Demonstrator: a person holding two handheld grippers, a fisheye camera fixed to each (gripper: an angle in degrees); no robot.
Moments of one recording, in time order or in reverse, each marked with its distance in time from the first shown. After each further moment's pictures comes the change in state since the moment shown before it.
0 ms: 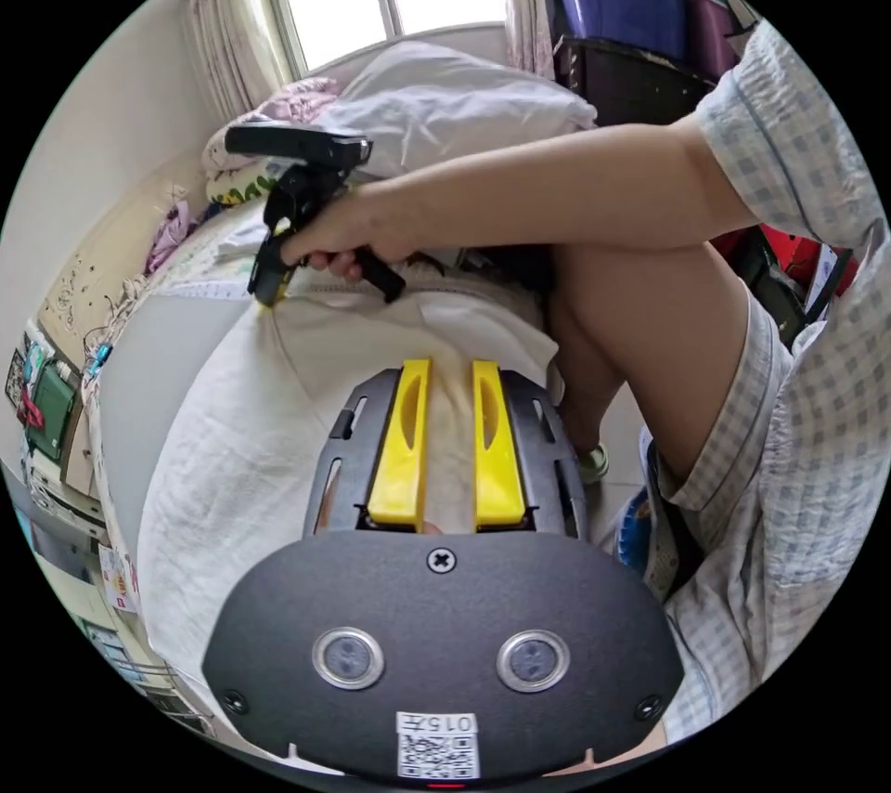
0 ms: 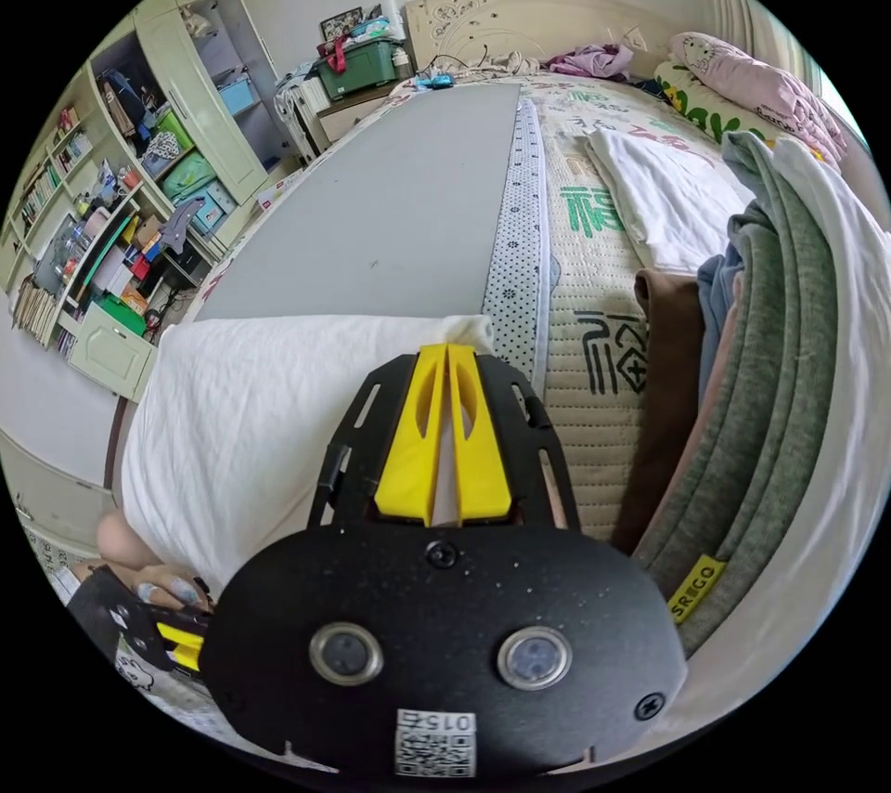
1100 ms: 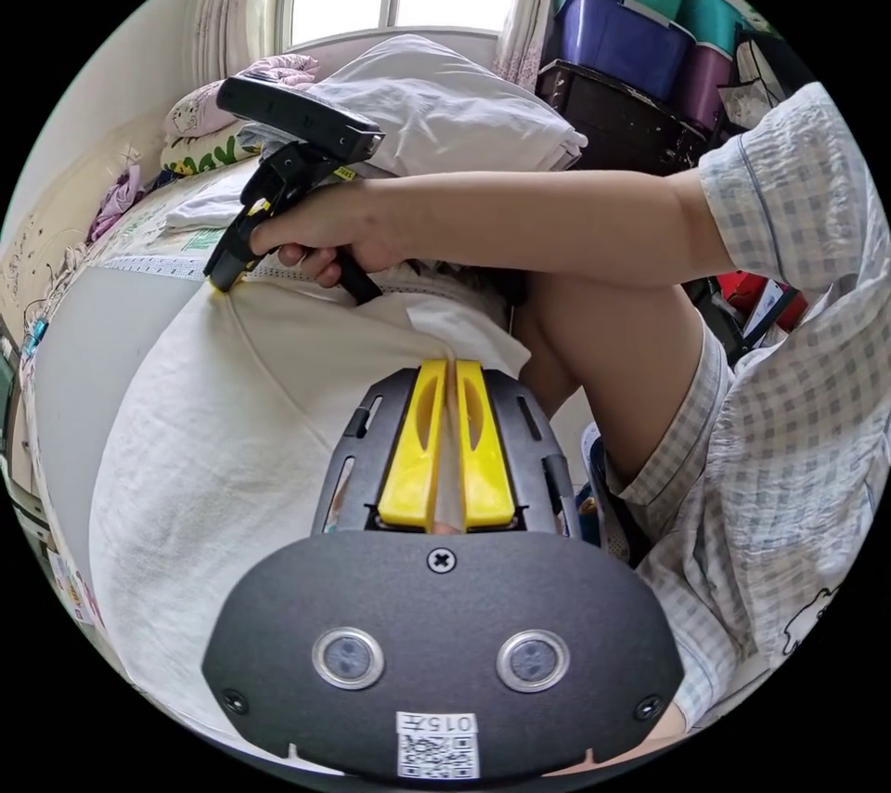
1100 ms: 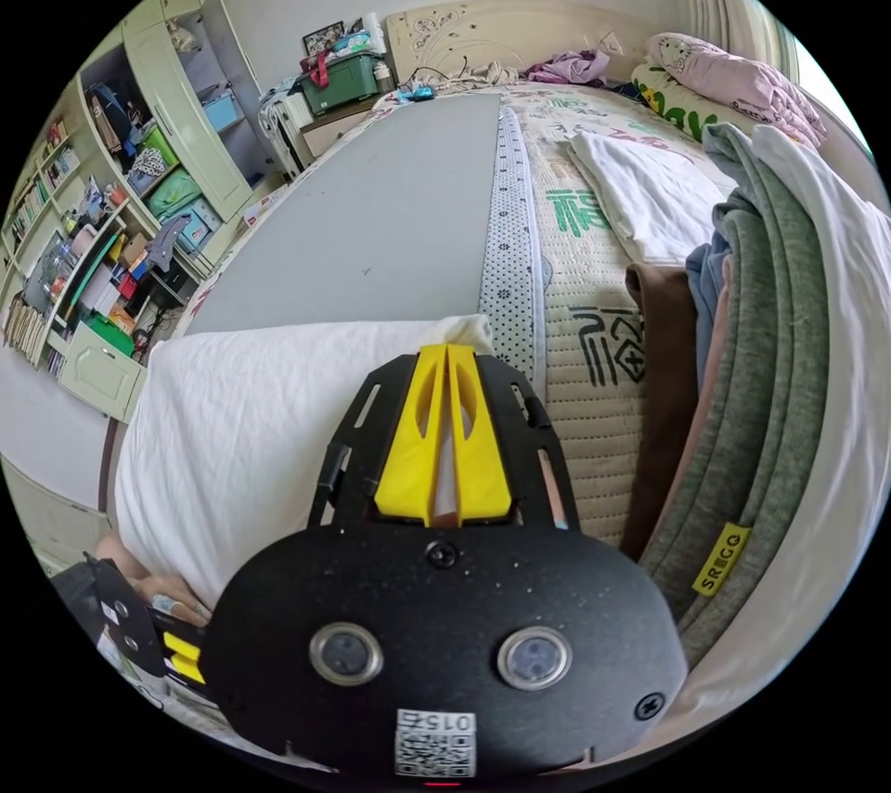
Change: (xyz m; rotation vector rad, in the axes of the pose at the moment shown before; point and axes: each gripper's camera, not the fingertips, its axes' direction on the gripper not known) left arm -0.085 0.002 0.030 -0.016 0.246 -0.048; right arm -0.019 -0.010 -0.043 0.040 0.028 0.047
